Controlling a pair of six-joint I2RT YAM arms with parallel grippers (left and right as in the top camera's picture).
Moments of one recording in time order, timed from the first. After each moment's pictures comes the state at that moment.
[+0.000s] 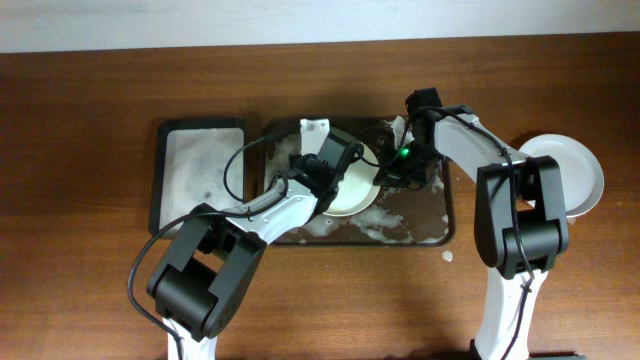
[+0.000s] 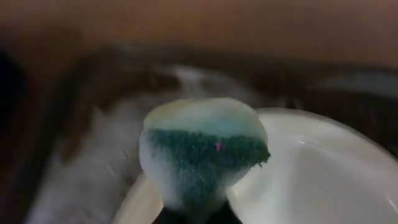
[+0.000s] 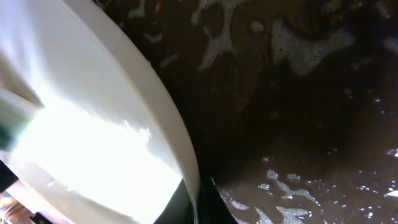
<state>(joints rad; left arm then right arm) -0.63 2.02 1.23 -0.08 -0.53 -0.52 0.15 2.18 1.50 -0.85 -0.52 0.25</state>
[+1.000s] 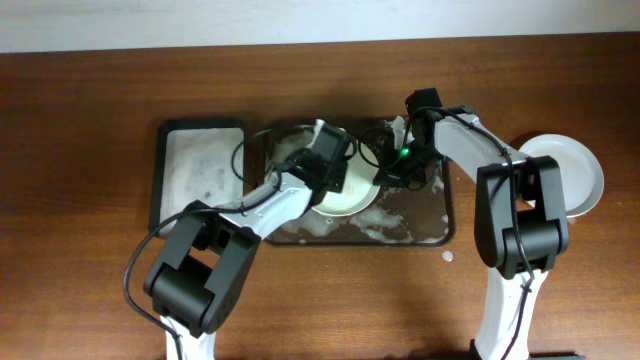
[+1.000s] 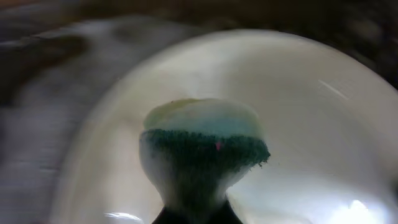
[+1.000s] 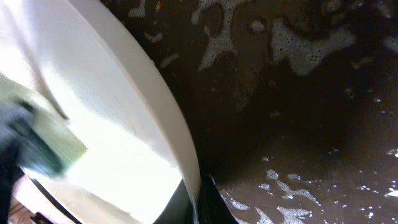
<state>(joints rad) -0.59 2.02 1.26 -0.20 -0.21 -0.28 0.15 2.18 1.50 -0.85 -0.52 0.25</state>
